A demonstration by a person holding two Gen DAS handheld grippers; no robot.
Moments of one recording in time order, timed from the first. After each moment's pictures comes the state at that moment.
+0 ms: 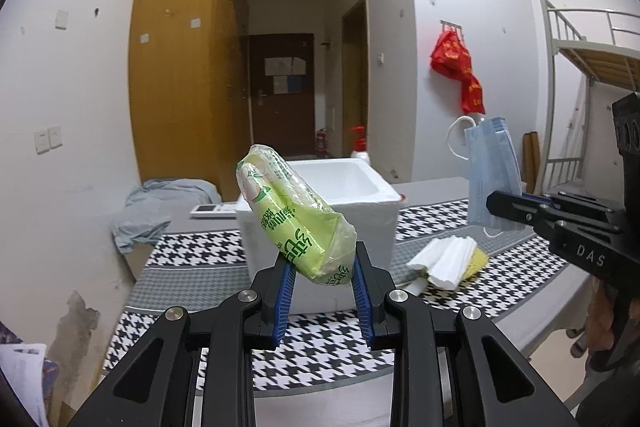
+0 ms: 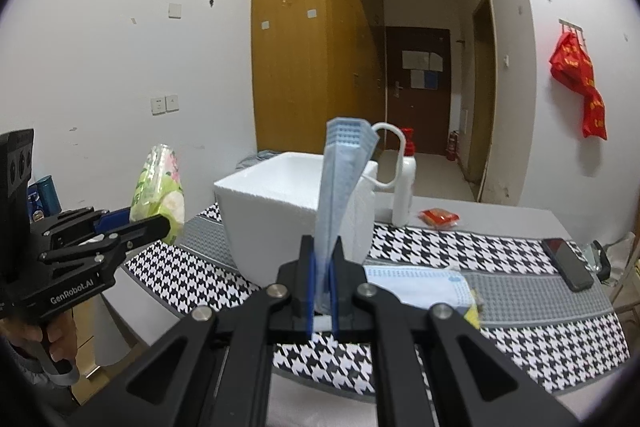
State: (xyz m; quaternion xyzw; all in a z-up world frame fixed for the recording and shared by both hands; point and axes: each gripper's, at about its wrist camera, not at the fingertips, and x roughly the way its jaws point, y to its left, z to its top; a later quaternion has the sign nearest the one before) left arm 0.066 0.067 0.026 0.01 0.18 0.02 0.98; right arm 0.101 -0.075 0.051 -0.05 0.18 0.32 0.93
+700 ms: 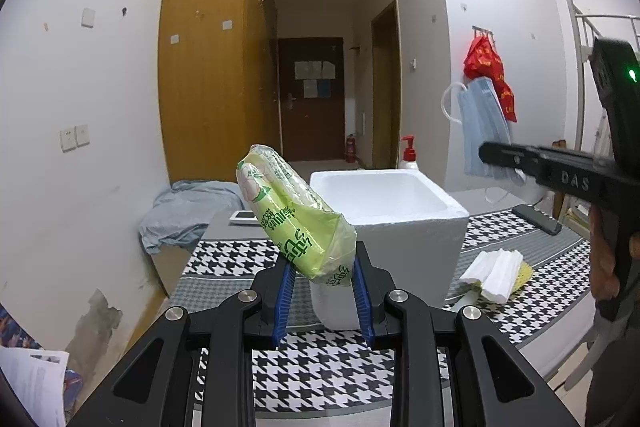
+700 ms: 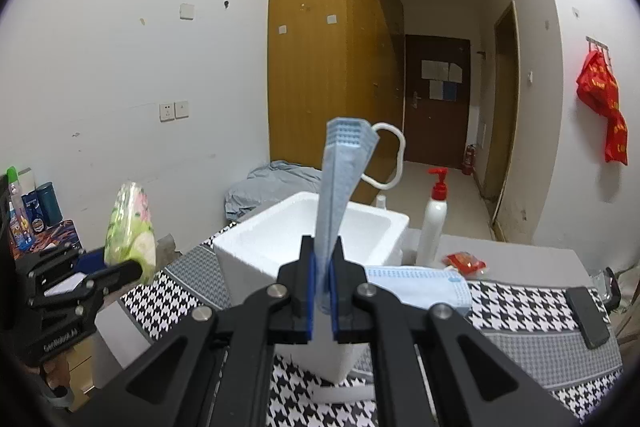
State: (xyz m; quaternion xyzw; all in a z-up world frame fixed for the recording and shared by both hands) left arm 0.080 0.109 0.028 0.00 0.17 0.07 0.98; right arm 0.152 -0.023 0.081 -0.06 0.16 0.35 0.92
